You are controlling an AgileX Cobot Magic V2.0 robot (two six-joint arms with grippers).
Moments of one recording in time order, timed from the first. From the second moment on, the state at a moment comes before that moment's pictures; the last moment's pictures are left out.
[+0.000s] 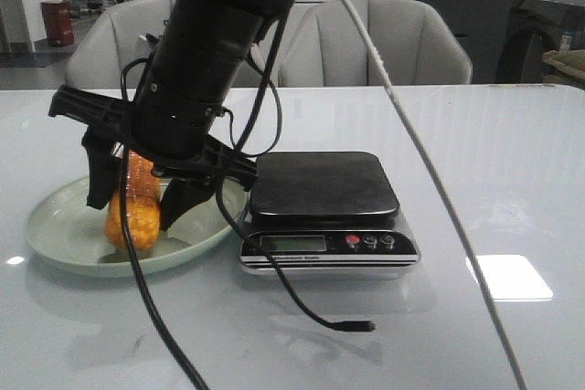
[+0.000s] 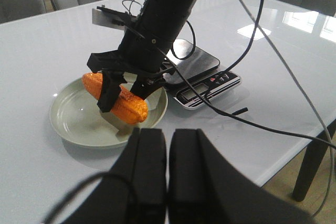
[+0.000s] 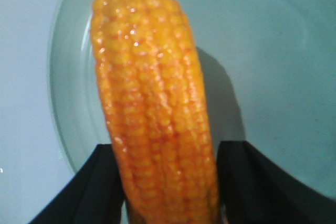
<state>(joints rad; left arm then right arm) -0.64 -0.01 -0.41 -0.03 0.76 0.02 0.74 2.24 -1.80 0.37 0.67 0.52</state>
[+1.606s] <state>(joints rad) -0.64 -0.01 -0.41 -0.03 0.76 0.02 0.33 1.39 -1.18 0.24 0.83 -0.10</state>
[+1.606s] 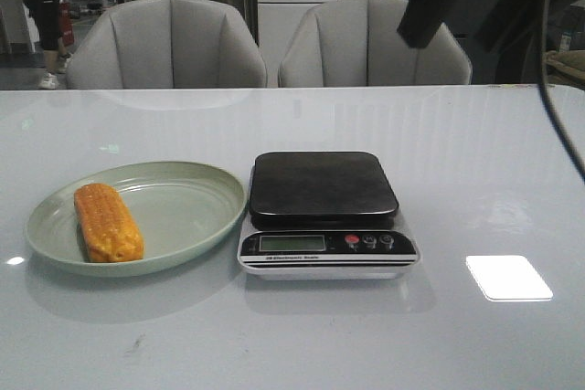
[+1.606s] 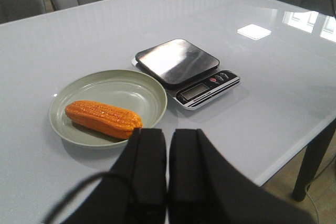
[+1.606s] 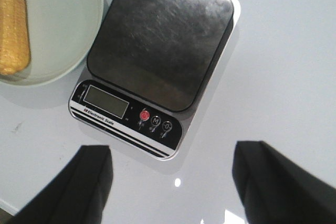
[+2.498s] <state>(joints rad) -0.64 -0.01 -0.41 -0.03 0.76 0.02 0.40 0.25 -0.38 0.24 0.29 -0.21</state>
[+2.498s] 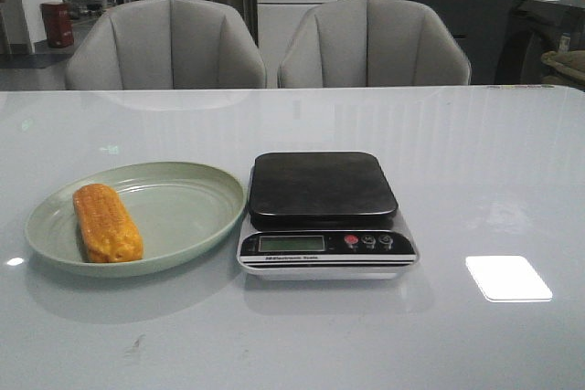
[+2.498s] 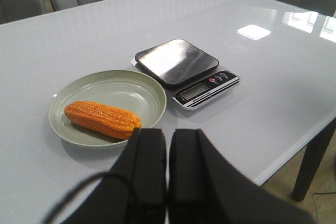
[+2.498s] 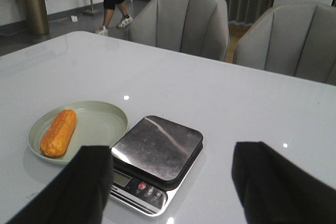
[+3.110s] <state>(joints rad) -0.64 -0.01 -0.41 -0.03 0.76 0.02 0.40 0.12 -0.22 0.24 0.24 -0.21</state>
